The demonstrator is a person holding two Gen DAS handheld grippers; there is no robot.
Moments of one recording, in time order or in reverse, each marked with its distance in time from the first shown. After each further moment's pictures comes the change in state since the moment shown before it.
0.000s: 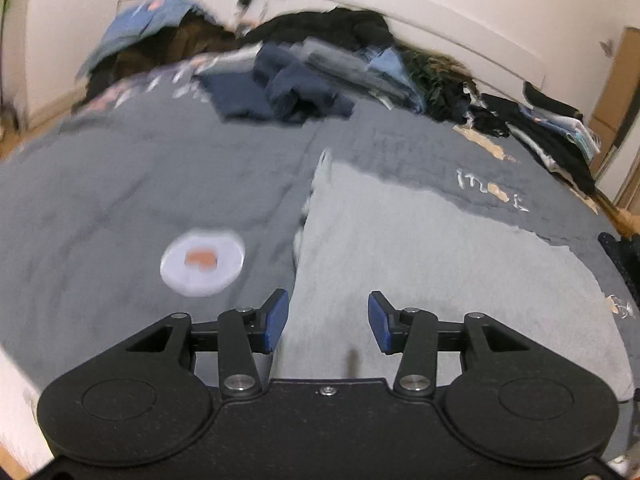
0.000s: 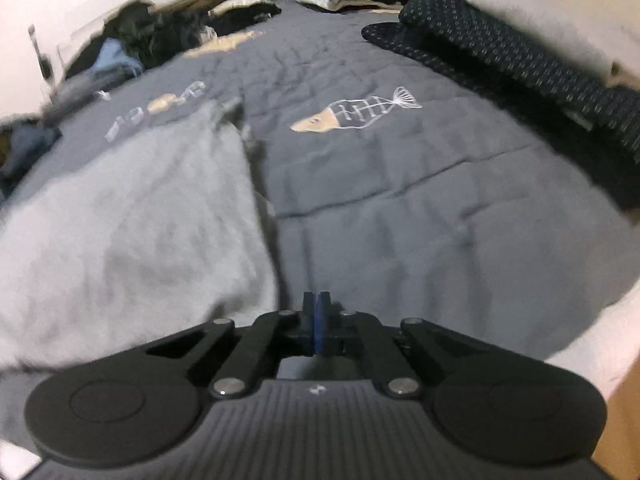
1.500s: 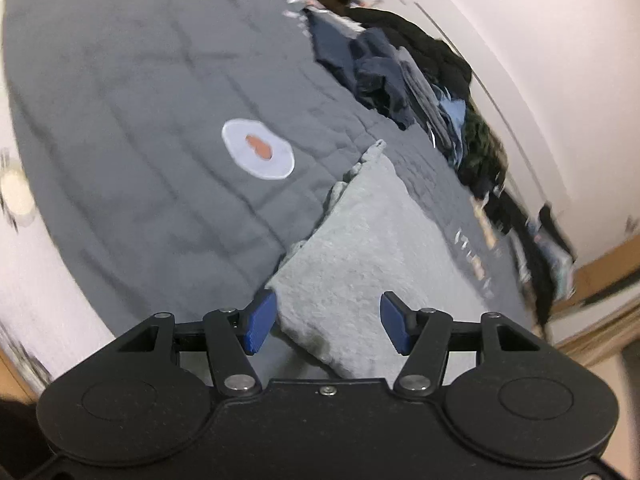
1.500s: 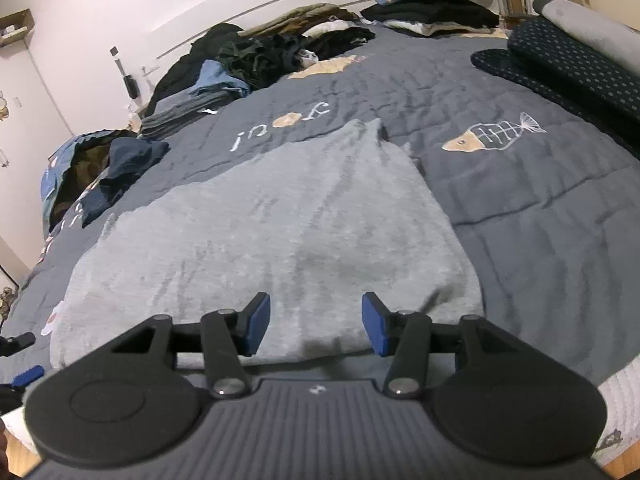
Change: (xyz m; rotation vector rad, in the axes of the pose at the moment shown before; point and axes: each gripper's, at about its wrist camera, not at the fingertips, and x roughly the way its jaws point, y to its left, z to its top) left arm -0.013 0.058 -0.054 -0.614 0.004 -0.157; right arm -0.033 0.081 -0.016 -0.043 -0.068 0.294
